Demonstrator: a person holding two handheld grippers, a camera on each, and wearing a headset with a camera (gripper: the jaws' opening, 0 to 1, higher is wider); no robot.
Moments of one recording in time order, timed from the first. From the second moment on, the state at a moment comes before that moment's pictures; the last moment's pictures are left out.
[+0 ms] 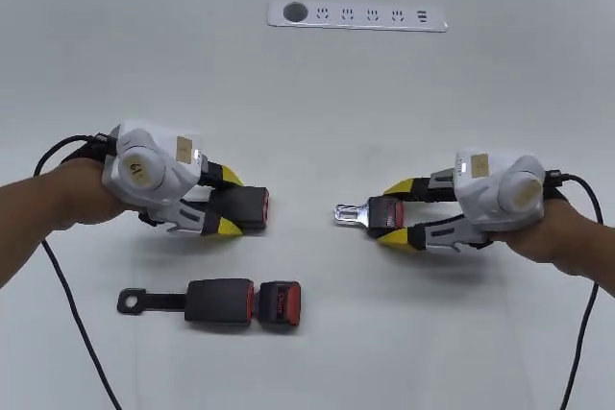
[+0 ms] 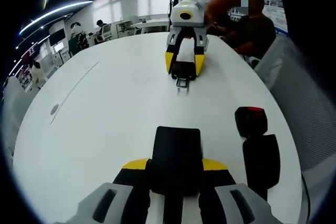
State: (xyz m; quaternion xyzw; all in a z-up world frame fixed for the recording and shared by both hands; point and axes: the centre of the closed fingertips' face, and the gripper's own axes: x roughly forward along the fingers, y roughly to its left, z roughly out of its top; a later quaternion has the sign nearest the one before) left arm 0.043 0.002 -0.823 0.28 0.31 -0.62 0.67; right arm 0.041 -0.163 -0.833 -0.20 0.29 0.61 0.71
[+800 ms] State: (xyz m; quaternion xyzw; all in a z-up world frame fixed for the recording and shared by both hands) left arm 0.041 0.003 -0.830 0.28 0.32 -0.62 0.66; right arm 0.040 -0.138 -0.828 -0.14 0.26 0.60 0.74
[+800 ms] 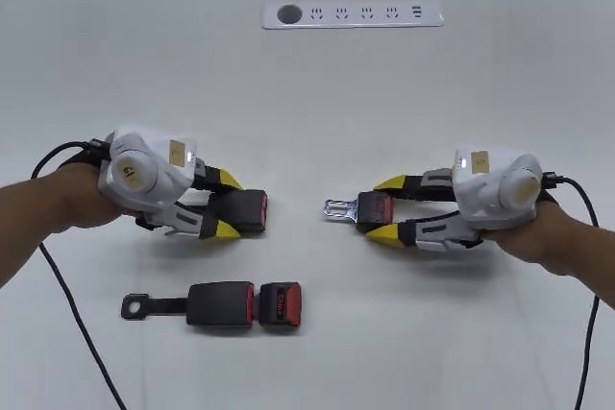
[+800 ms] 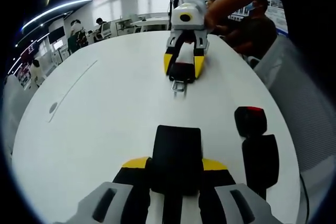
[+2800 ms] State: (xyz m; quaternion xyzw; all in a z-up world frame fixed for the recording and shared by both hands) left arm 0.043 -0.002 -0.833 0.32 0.32 -0.63 0.64; right arm 0.042 -0.032 -0.836 -0.17 0.29 0.61 0.72
